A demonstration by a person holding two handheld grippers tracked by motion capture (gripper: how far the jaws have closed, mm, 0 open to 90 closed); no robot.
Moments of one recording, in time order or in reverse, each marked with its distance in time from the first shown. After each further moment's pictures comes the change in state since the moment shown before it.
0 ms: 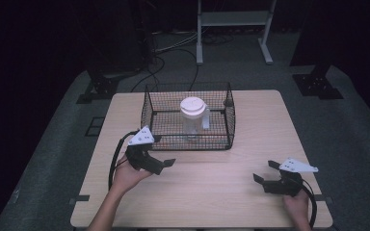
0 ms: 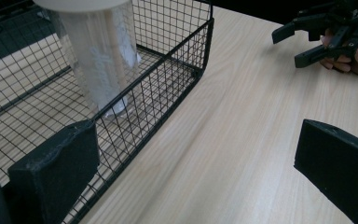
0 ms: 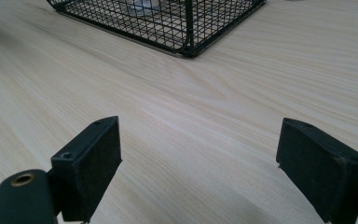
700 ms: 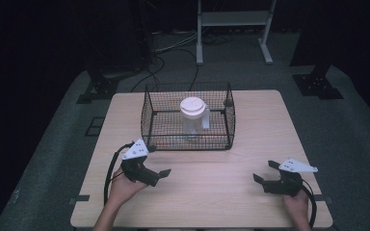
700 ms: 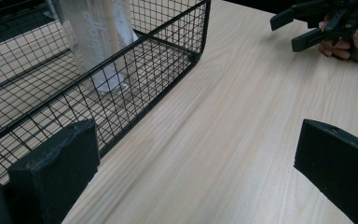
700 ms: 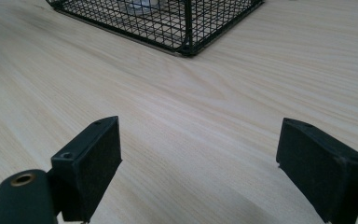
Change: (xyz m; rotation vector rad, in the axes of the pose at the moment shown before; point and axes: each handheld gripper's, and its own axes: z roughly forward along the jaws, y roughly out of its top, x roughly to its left) left arm -0.013 -0.032 -0.007 -0.023 0.022 -0.007; right arm 0.001 0.000 0.000 0.005 -0.006 0.001
